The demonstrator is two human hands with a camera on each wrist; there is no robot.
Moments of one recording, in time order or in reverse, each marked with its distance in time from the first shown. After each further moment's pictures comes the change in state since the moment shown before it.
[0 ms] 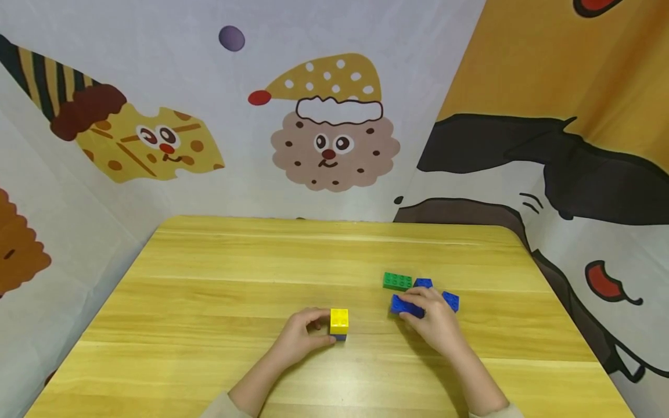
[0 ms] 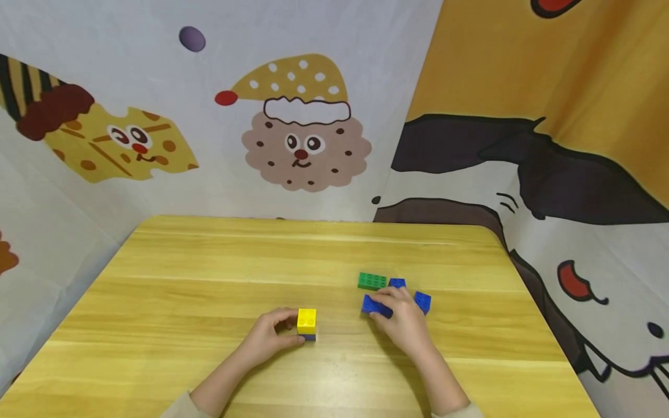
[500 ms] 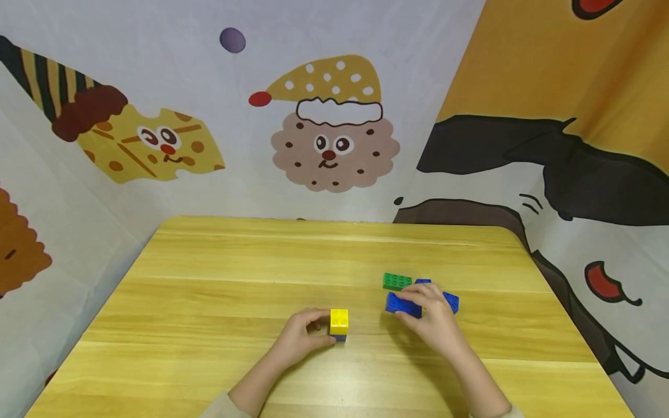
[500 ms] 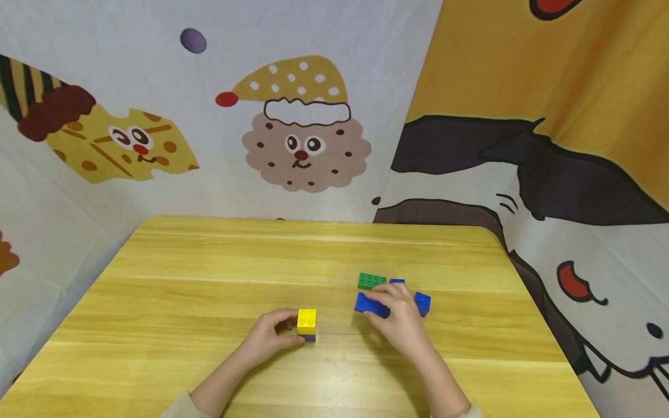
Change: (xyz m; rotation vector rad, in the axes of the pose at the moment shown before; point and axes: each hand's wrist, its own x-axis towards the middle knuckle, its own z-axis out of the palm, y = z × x) left_hand 0.000 -0.001 0.000 -0.010 0.003 0.001; right_hand 0.004 -0.026 -0.015 0.081 0.046 -0.031
